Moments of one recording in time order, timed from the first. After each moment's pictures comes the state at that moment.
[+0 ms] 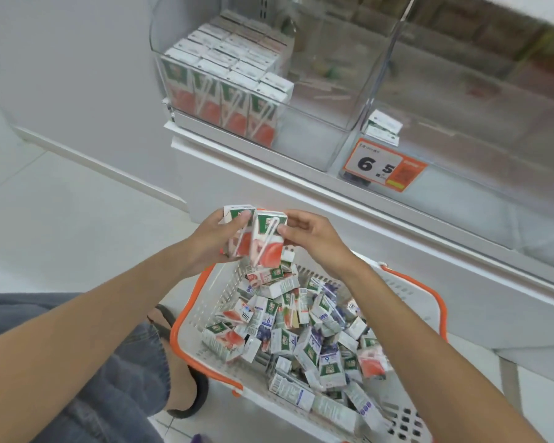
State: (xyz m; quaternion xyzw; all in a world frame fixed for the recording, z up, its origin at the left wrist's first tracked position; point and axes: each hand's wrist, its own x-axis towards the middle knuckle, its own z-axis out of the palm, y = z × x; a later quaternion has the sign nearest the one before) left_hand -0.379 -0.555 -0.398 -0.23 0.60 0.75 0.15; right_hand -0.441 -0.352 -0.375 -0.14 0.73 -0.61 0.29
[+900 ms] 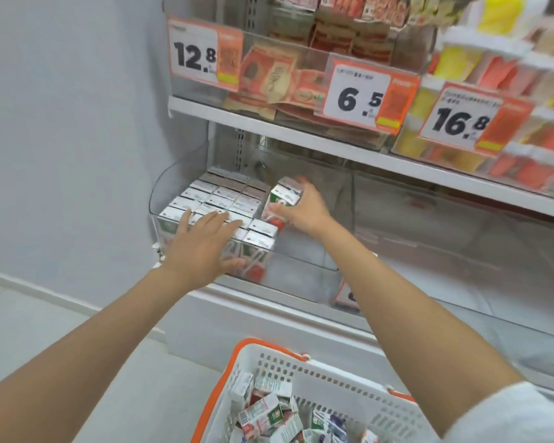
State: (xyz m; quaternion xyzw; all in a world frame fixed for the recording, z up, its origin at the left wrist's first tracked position) left_hand -0.529 -0.639 -0.294 0.05 0.99 0.02 -0.14; right_hand -0.633 -0.443 -0.228 -0.14 0.87 -0.48 0.00
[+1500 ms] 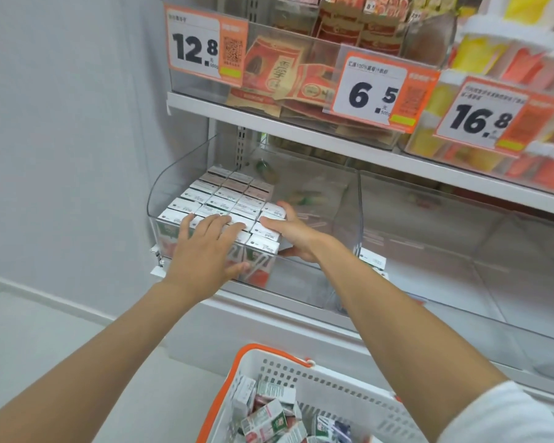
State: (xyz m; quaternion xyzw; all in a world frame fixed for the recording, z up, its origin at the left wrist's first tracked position) left_hand -0.523 -0.629 -0.297 0.04 0.98 0.02 -0.21; right_hand -0.639 -0.462 -0.269 -0.03 0.78 -0.57 0.24
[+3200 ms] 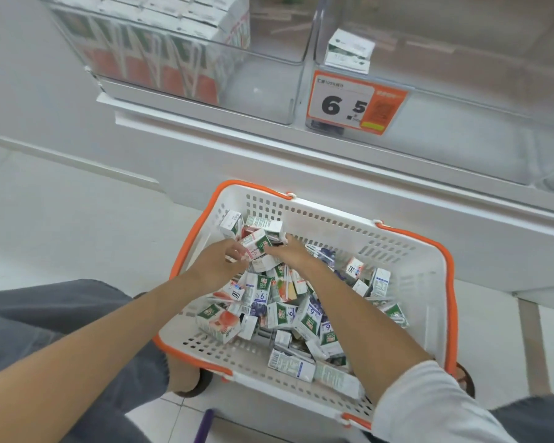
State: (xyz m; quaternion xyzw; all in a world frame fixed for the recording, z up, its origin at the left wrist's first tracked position) left_hand -0.362 -0.499 -0.474 -0.15 0.86 0.44 0.21; right_hand -0.449 -0.329 -0.568 0.10 0.79 -0.46 0.39
